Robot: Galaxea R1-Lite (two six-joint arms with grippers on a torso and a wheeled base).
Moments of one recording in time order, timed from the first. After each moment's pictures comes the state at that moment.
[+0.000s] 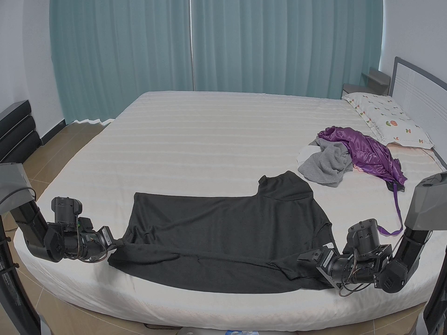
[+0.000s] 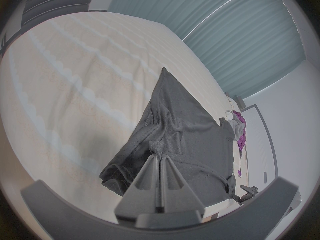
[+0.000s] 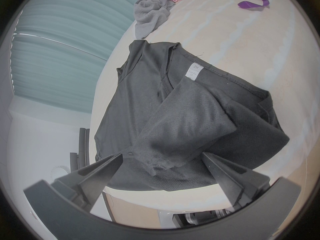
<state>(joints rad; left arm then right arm) 0.10 2.08 -0.52 -0.74 -0.42 -0.54 0.41 2.09 -0.30 -1.00 0.12 1.08</state>
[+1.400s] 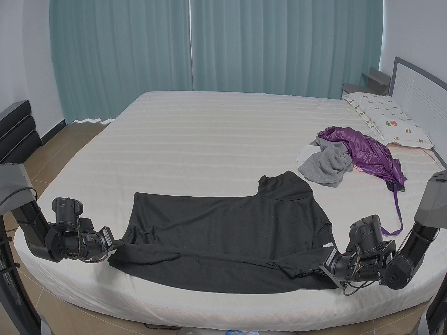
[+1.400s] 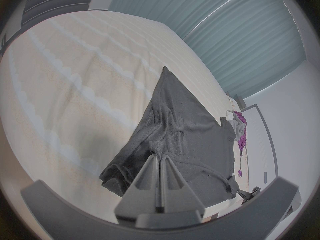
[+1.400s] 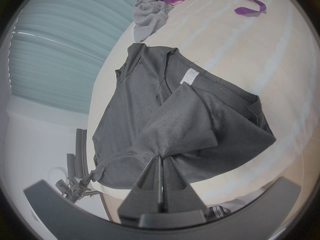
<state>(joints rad) 0.10 2.09 -0.52 -0.74 -0.42 -0.54 0.41 2.02 -0.32 -0.88 0.10 1.08</state>
